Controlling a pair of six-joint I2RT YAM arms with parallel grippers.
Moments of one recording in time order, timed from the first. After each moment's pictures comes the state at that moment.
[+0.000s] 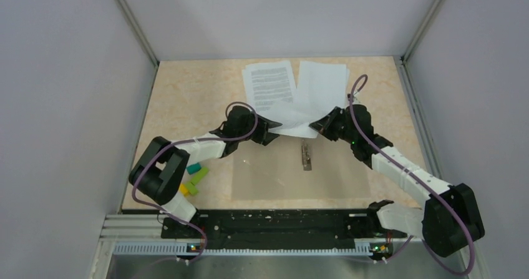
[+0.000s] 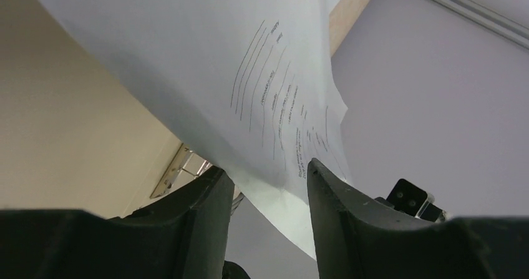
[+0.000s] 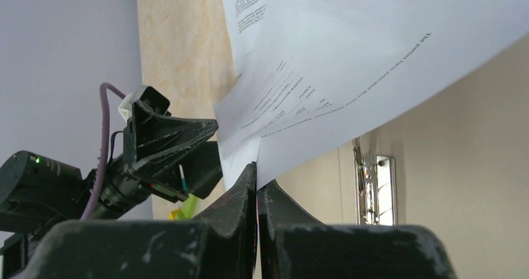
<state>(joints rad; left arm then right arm) -0.56 1.62 0.78 0.28 0.26 -1.69 0.40 1.16 0.67 0.04 -0.16 0.94</state>
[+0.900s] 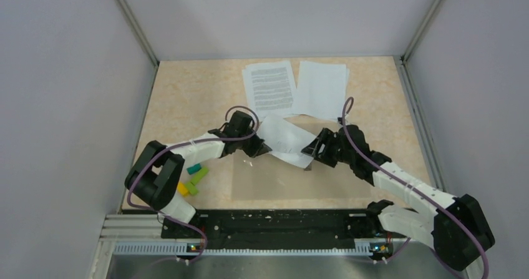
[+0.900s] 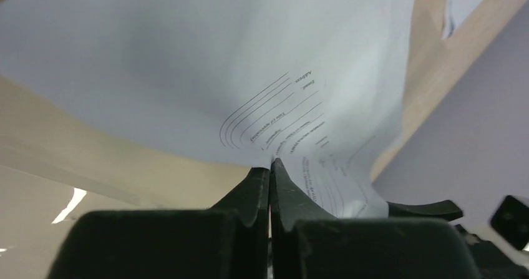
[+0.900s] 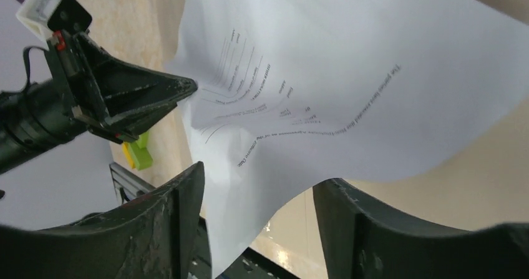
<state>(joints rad) -0.58 1.56 0.77 -0.06 0.22 -1.38 0.54 1.04 0.48 -0.08 -0.16 0.97</state>
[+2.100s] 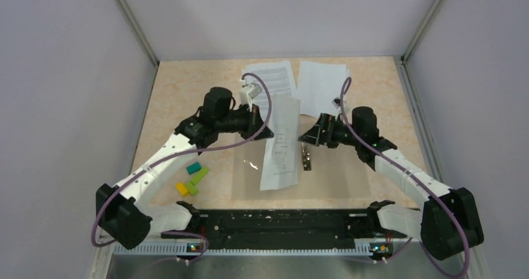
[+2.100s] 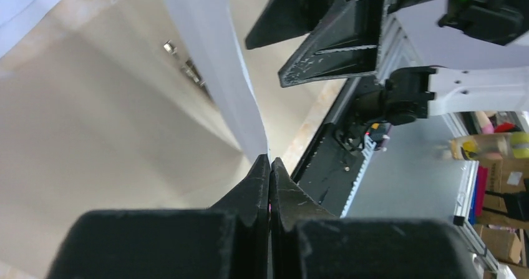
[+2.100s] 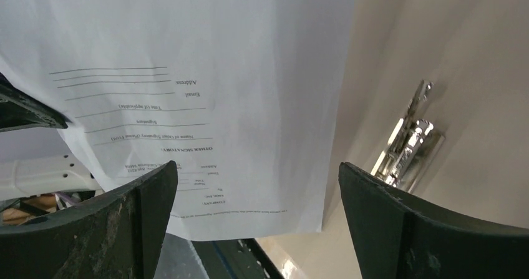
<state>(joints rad) -0.56 1.23 1.05 -0.36 0.59 -0.36 0.34 1.15 0.60 0.02 -0.63 0.63</state>
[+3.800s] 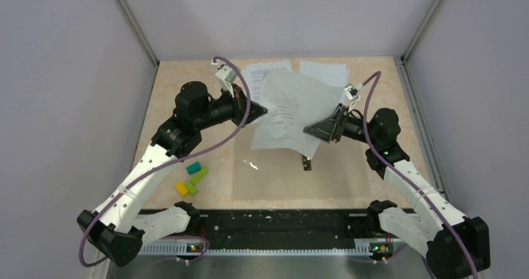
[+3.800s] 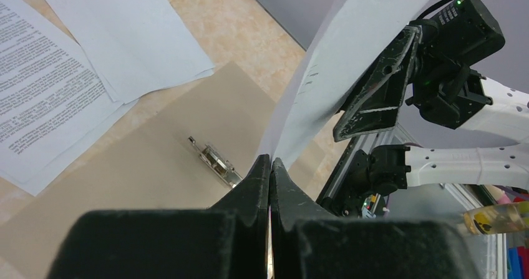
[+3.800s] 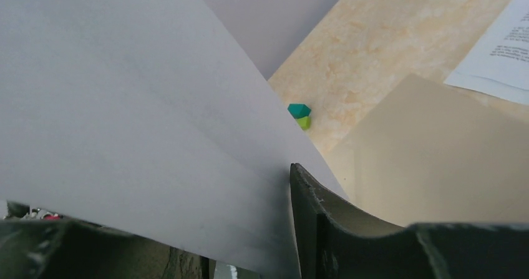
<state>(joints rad) -0.55 1.07 1.16 -0.26 0.49 -0.42 0.32 0.93 0.60 0.42 -0.88 0.81</state>
